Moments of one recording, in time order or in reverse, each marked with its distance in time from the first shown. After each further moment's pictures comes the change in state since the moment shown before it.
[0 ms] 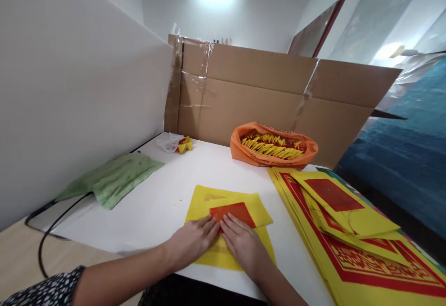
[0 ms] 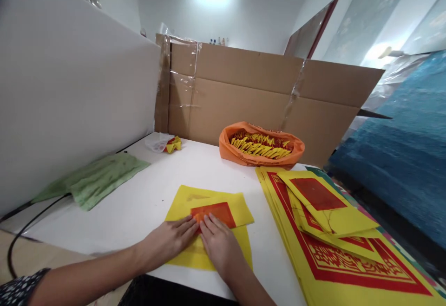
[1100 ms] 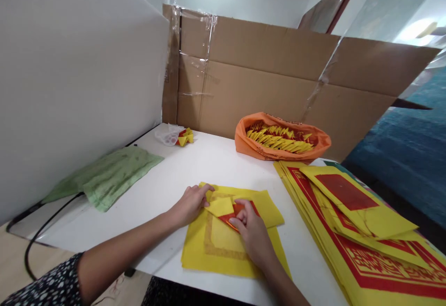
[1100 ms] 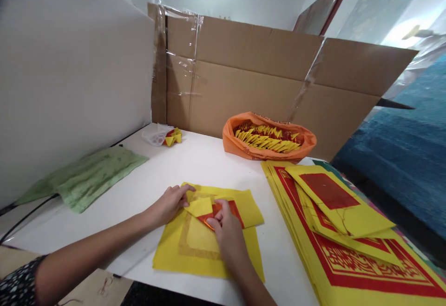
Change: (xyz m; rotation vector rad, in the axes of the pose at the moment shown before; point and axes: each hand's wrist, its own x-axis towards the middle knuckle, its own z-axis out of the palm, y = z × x) left_hand 0.019 -0.082 0.021 -0.529 0.059 -0.443; right_hand 0.032 -0.005 -0.013 0.639 0.005 0.743
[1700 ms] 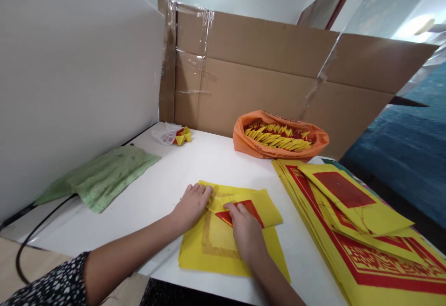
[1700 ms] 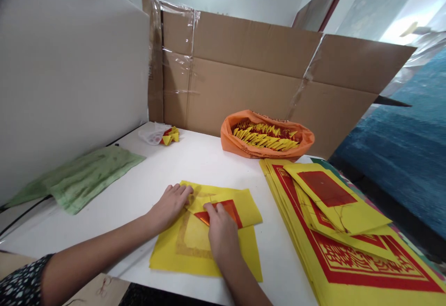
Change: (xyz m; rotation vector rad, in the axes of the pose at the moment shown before) left_hand 0.002 0.026 -0.003 0.416 -0.023 0.063; right_hand 0.005 -0.001 0.015 -0.697 0.042 -0.169
